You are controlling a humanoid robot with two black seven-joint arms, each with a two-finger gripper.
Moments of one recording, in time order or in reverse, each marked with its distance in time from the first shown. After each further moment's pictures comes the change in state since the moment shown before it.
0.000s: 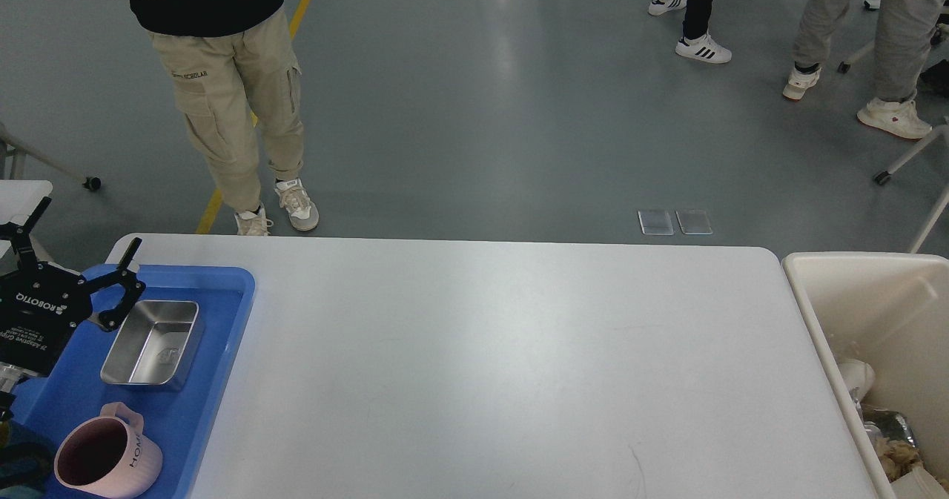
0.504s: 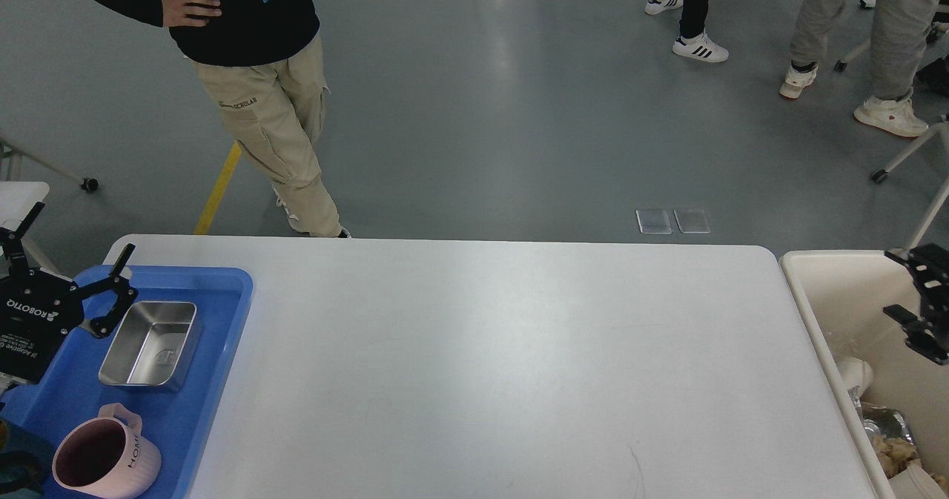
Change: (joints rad) left arm 0.022 0.012 -0.008 0.004 0.007 -0.020 -0.002; right arm 0.375 0.217 -0.029 0.012 -0.023 0.014 -0.010
